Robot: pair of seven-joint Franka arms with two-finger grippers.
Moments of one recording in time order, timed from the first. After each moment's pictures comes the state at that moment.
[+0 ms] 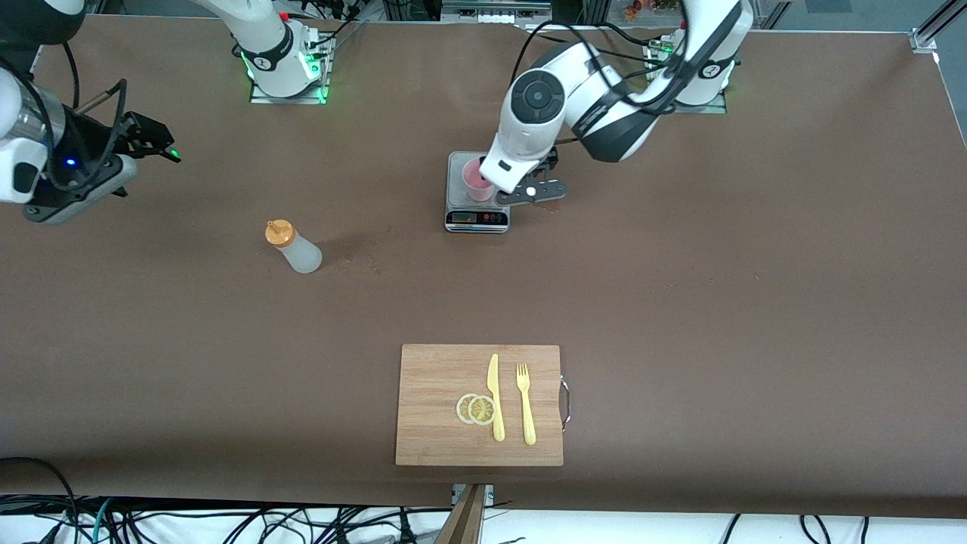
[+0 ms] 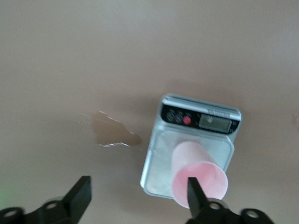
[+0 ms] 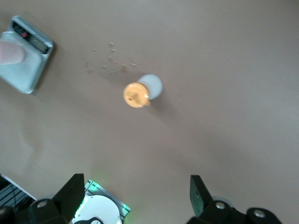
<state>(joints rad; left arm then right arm) -0.17 0.36 -0.64 -1.80 0.02 1.96 -1.03 0.39 0.08 -0.35 -1.59 0.12 1.45 -0.62</state>
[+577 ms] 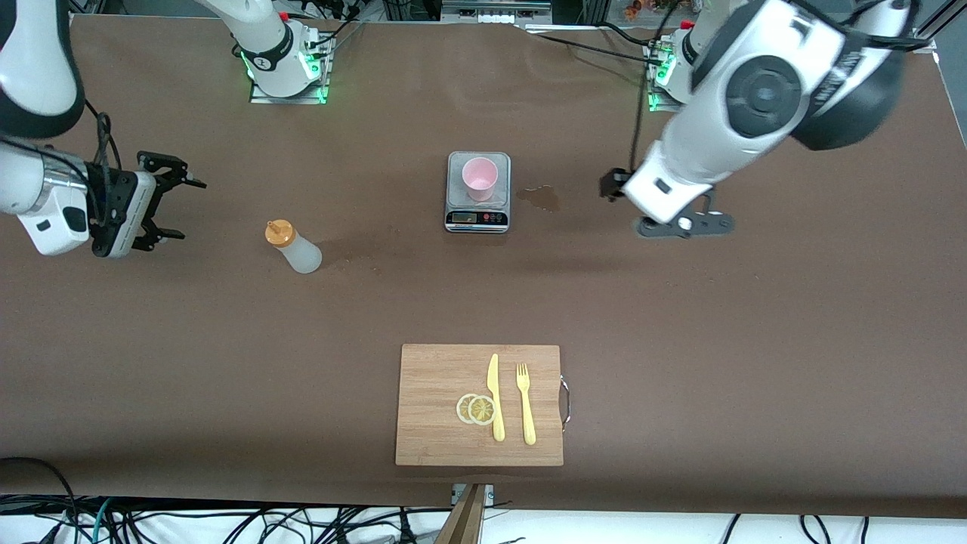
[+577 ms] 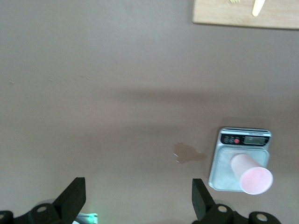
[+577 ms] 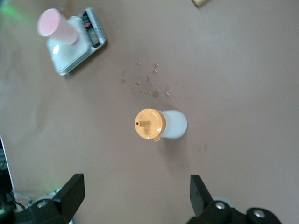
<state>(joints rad) 0.11 0.26 -0.57 -1.52 0.02 1.55 -0.52 0.23 0.19 -0.36 -1.76 0.41 1.60 -1.33</state>
